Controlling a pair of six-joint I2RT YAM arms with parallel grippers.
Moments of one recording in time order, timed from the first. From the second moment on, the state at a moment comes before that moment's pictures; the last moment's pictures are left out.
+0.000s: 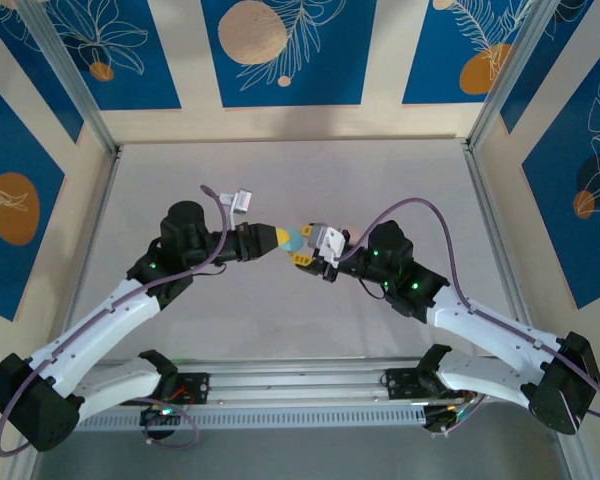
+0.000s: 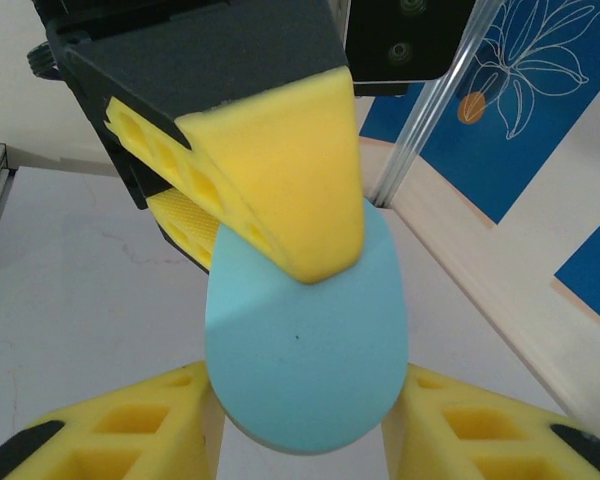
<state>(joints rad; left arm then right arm) -0.62 1.02 0.85 -0.02 0.65 -0.95 0.82 1.00 0.72 0.16 -0.33 -0.40</state>
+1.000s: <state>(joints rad) -0.62 0.87 0.82 -0.07 0.59 -0.58 0.66 1.05 0.88 -0.02 -0.73 -0.20</state>
